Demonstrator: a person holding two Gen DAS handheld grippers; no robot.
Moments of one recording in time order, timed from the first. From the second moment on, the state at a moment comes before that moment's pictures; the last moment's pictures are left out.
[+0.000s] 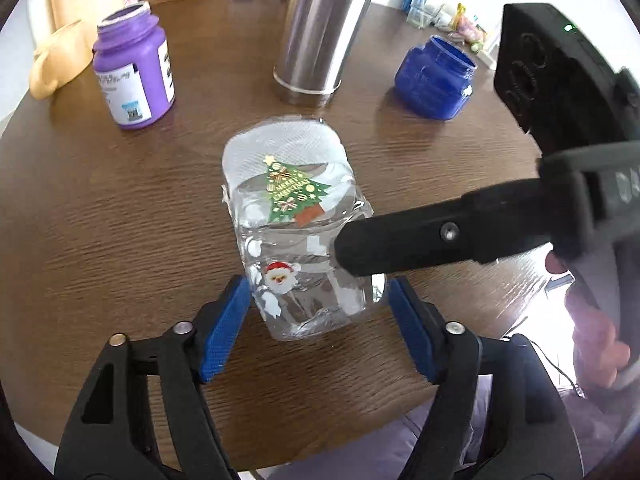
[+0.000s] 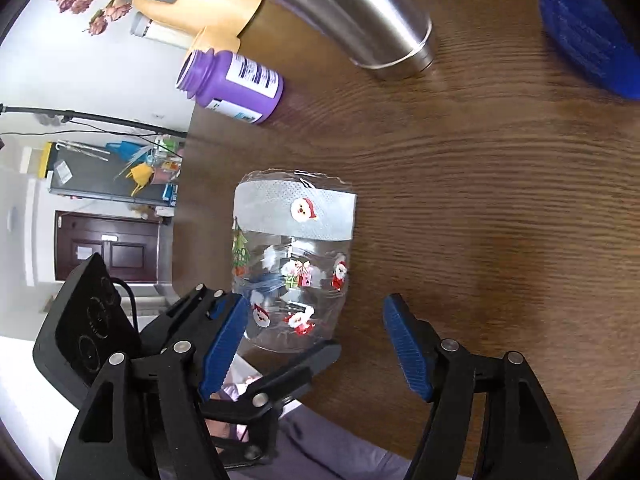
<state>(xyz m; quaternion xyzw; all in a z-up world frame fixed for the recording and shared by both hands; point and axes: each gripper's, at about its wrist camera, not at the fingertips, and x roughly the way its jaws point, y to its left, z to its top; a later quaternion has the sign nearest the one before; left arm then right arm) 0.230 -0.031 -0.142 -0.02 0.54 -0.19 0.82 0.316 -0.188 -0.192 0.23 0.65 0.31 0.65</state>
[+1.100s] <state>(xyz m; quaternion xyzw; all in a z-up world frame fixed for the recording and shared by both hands) 0.201 0.048 -0.133 -0.16 0.44 -0.23 0.85 0.340 -0.077 -0.140 -0.05 0.65 0.28 0.70</state>
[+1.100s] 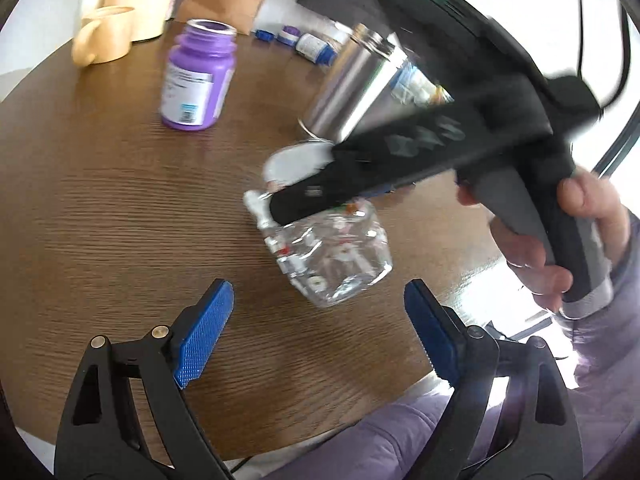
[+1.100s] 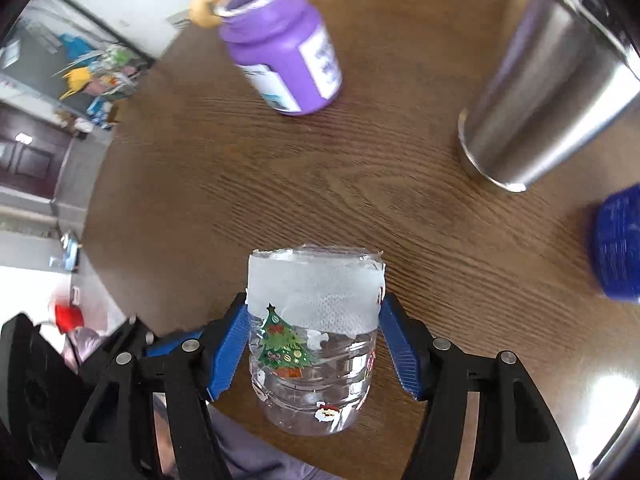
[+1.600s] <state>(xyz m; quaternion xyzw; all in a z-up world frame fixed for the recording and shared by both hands) 0.255 0.021 -0.119 -0.15 0.42 -0.28 0.85 0.309 -0.141 -0.102 0.09 0.50 0.41 0.76</state>
